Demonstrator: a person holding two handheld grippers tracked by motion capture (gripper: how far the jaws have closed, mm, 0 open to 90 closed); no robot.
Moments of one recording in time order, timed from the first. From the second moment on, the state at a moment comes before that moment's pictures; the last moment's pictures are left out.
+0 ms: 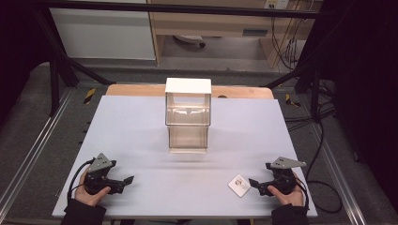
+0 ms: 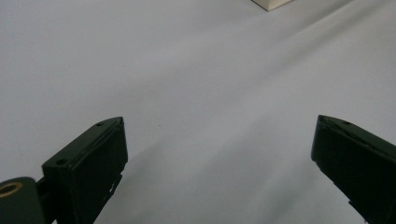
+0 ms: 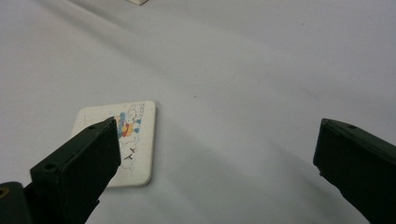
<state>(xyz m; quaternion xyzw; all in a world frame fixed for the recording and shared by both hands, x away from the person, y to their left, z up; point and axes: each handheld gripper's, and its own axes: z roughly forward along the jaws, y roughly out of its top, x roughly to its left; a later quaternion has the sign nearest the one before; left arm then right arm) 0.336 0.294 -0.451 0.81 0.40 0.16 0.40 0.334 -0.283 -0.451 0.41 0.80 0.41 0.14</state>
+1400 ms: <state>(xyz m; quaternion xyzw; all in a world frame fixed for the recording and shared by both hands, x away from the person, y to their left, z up) 0.335 0.297 -0.450 0.80 0.41 0.17 0.40 0.324 -0.238 -0.448 0.39 0.83 0.38 0.13</state>
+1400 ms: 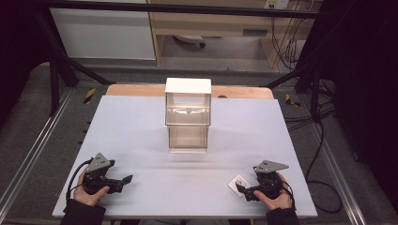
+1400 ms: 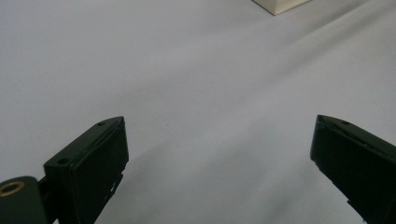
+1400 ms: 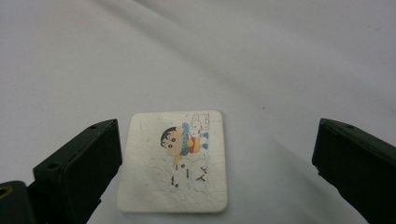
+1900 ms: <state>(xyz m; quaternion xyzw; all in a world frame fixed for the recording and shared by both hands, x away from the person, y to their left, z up) 0.335 0.297 -0.450 0.80 0.40 0.17 0.40 0.318 -0.223 -0.452 0.39 0.84 0.36 0.15</state>
